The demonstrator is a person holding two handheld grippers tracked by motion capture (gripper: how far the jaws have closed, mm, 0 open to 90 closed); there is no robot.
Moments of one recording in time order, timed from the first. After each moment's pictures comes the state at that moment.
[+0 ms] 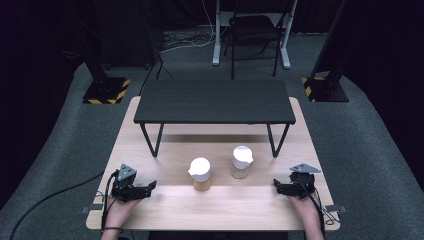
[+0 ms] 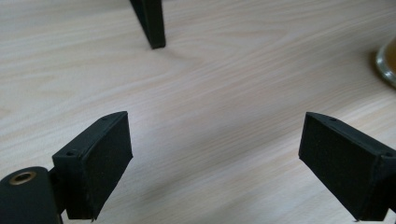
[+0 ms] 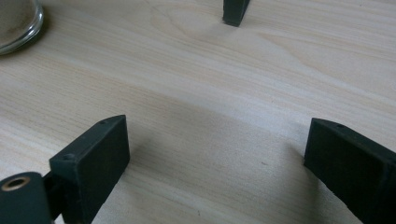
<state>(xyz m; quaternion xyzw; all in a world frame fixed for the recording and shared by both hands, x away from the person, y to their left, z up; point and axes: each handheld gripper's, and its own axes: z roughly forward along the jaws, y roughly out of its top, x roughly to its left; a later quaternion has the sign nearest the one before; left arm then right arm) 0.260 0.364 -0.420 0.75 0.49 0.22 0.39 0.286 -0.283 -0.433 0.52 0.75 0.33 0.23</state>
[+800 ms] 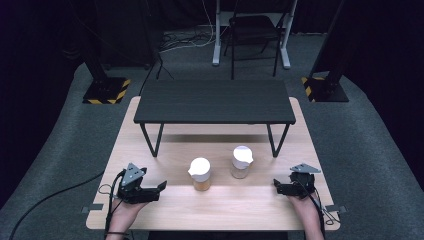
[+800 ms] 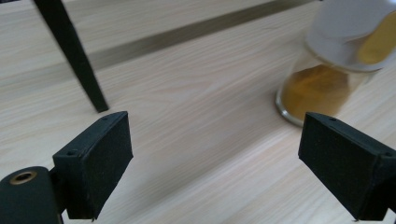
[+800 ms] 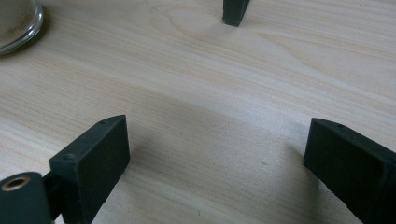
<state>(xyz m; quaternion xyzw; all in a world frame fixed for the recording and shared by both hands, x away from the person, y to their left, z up) 0.240 0.343 -0.395 0.76 0.42 0.22 0.44 0.285 -0.283 -0.433 0.52 0.75 0.33 0.23</state>
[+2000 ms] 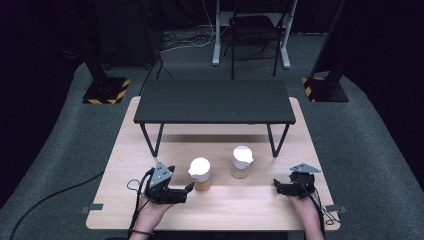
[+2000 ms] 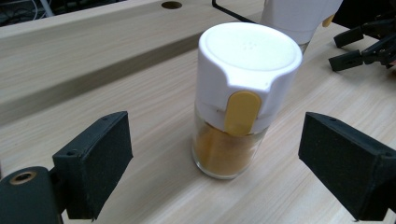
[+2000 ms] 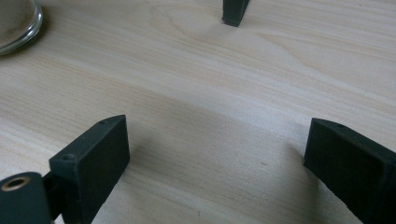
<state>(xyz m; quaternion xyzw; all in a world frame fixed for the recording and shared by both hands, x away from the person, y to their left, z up) 0.244 0.282 -0.389 0.77 0.37 0.20 0.48 0.286 -0.283 -0.433 0.52 0.75 0.33 0.23</state>
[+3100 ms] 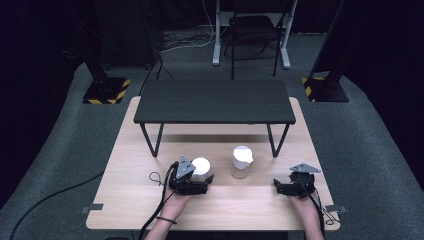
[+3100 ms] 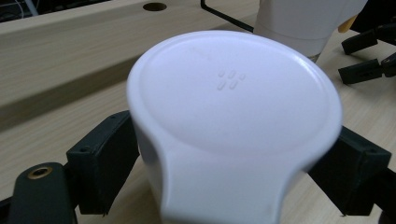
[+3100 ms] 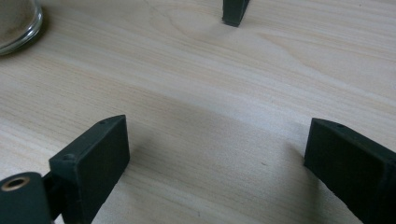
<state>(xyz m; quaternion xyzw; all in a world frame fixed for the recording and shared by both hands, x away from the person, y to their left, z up) 0.280 0.232 -0.414 0.77 0.36 0.20 0.48 0.286 -0.283 -0.433 0.52 0.75 0.33 0.23</state>
